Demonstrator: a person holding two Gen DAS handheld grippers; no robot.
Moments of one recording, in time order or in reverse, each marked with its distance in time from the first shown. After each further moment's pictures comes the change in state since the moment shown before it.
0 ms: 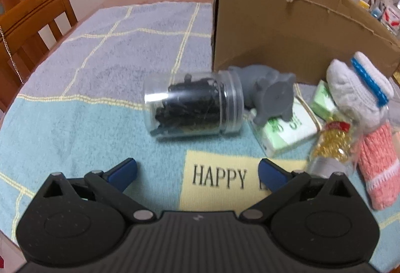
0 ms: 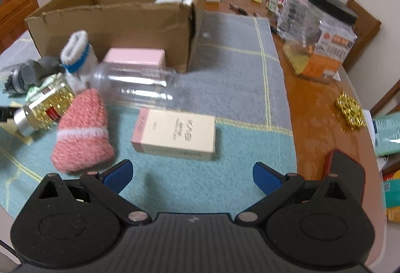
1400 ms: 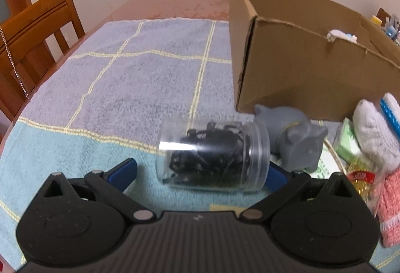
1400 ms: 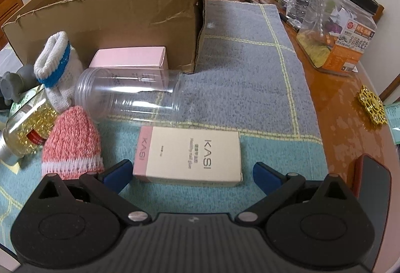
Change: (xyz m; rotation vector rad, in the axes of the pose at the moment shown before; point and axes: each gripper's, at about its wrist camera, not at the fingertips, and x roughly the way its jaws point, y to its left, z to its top) left arm 0.021 0.017 0.032 -0.021 -0.049 0.022; right arm 0.042 0.012 0.026 0.065 0.031 -0.004
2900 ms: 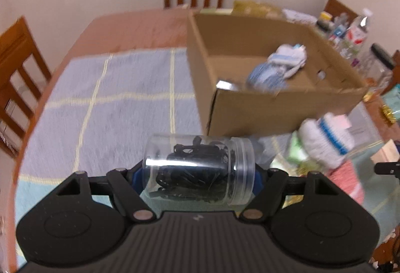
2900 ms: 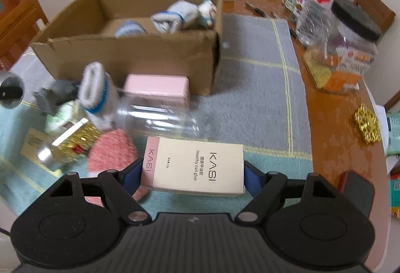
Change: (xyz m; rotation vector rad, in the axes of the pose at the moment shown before) left arm -0.064 0.018 0.058 0.179 0.006 -0.216; right arm -0.064 0.007 0.037 -0.044 0.026 0.097
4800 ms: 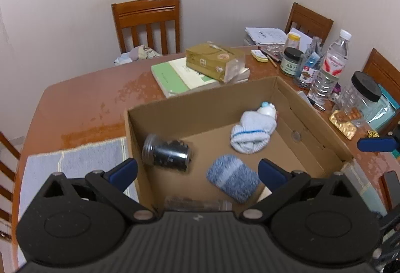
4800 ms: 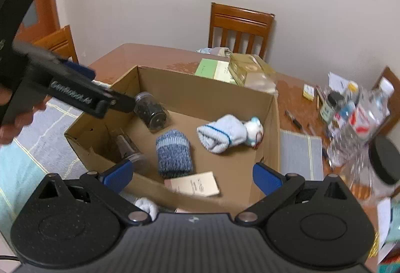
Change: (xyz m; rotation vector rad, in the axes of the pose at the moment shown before) left arm 0.040 -0.059 0.129 0.163 -0.084 -0.085; right arm -0.012 0.057 0.102 -0.129 -0.262 0.034
